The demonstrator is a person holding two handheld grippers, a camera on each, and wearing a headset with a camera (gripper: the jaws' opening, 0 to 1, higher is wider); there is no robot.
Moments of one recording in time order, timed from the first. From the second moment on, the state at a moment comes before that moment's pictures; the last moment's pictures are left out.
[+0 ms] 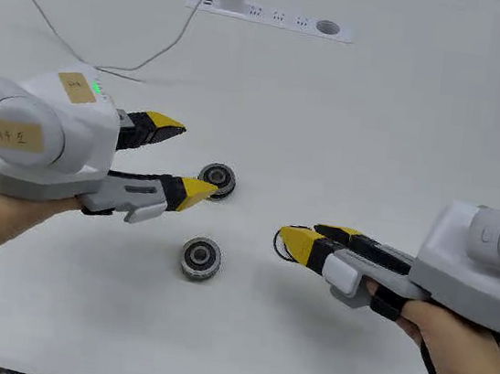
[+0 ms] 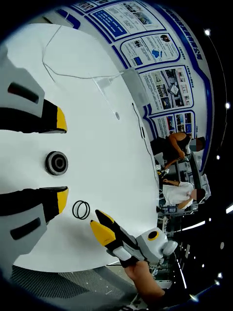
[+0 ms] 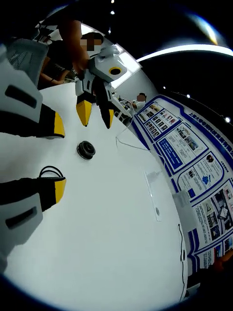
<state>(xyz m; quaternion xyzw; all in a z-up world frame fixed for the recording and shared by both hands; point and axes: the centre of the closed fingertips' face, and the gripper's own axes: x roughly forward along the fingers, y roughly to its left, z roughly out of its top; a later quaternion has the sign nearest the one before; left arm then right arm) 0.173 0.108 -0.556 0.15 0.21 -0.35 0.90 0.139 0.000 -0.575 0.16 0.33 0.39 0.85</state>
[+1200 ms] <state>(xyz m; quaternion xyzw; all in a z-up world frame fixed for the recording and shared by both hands) 0.184 0.093 -0.596 0.14 0.26 -0.39 0.87 0.150 0.017 -0.572 0.20 0.34 0.39 0.83</state>
